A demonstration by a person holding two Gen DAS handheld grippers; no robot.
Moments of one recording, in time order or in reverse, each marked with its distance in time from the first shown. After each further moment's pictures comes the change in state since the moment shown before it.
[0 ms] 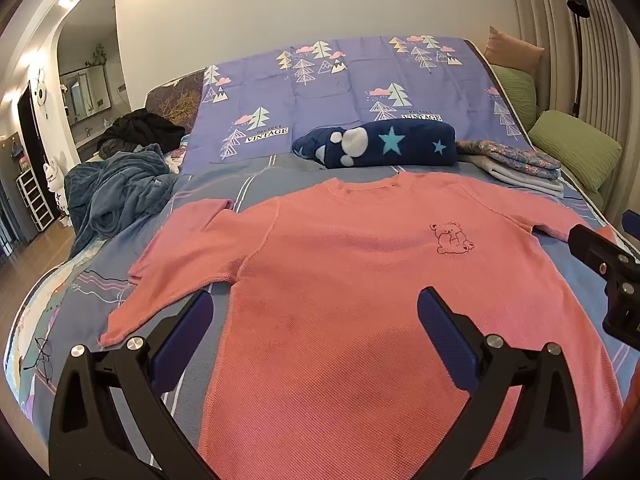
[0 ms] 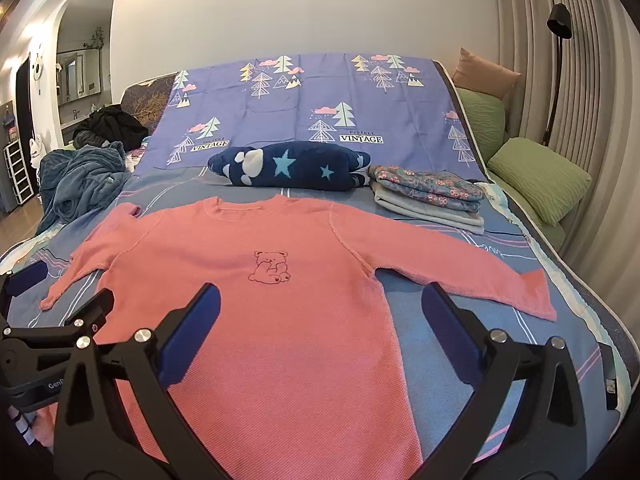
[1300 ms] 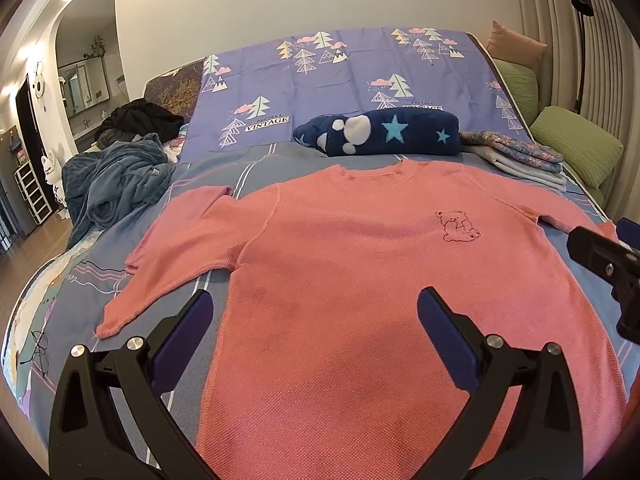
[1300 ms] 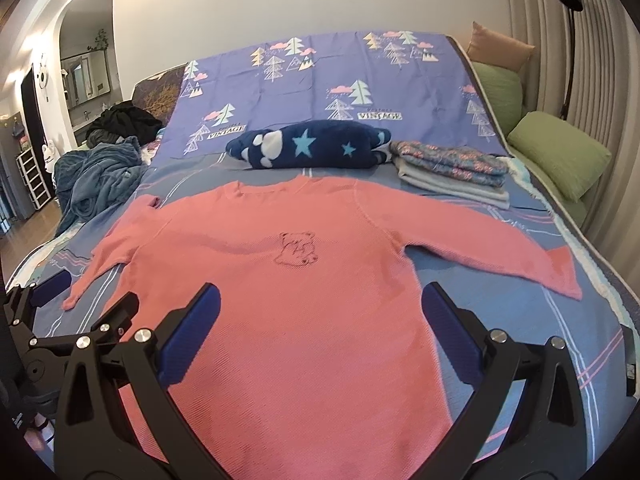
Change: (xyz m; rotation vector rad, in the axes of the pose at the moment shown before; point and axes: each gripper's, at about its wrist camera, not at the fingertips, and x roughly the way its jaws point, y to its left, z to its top) left arm 0.012 0.006 -0.010 -0.007 0.030 -0.007; right arm 0.011 0.007 -0.006 0.044 0.082 0.088
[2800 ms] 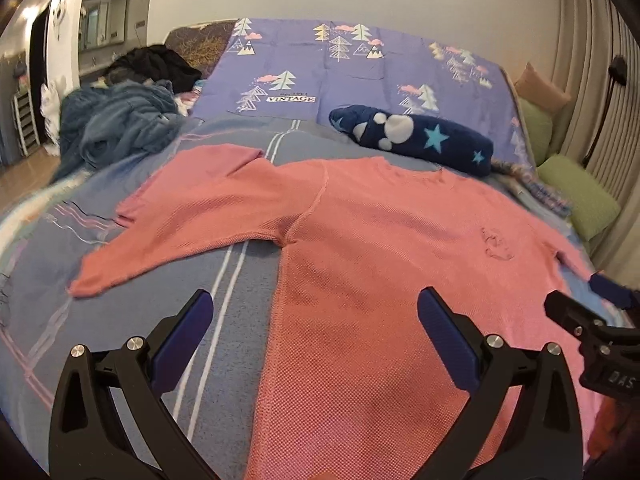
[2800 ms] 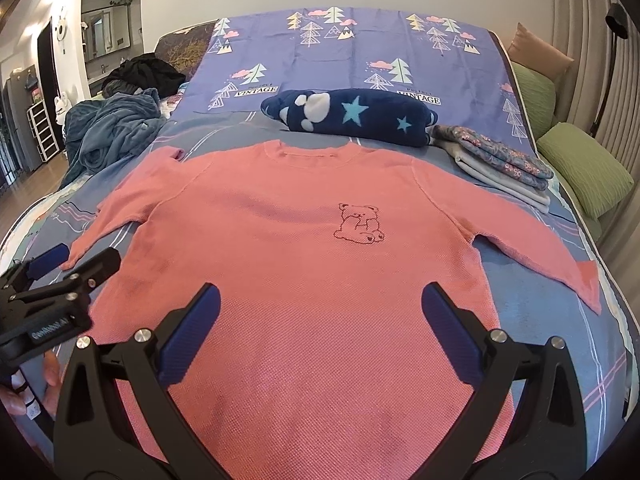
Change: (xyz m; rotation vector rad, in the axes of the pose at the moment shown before) left arm 0.034 0.087 -0.020 -0.239 0.033 -0.131; right arm 0.037 0.065 -0.008 -0.120 0.101 0.018
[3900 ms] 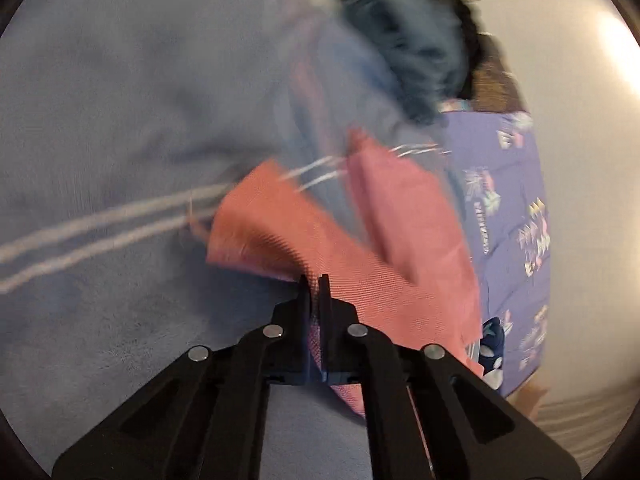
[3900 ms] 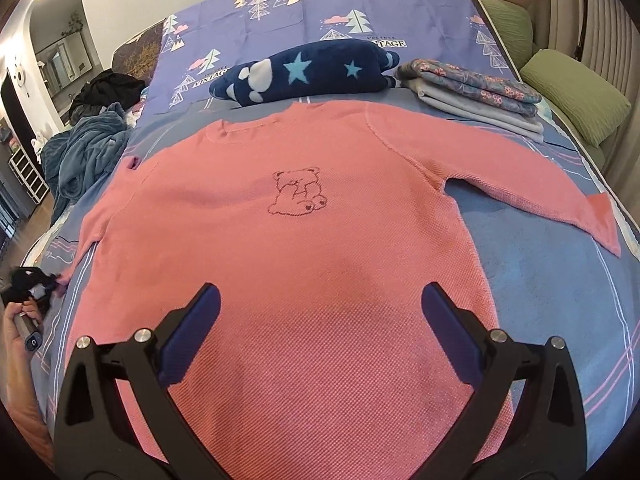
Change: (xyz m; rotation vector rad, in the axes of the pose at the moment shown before) left arm 0.088 0.333 -0.012 -1.107 0.014 0.033; right arm 0.039 -0.063 -0.006 0.200 0.124 0.012
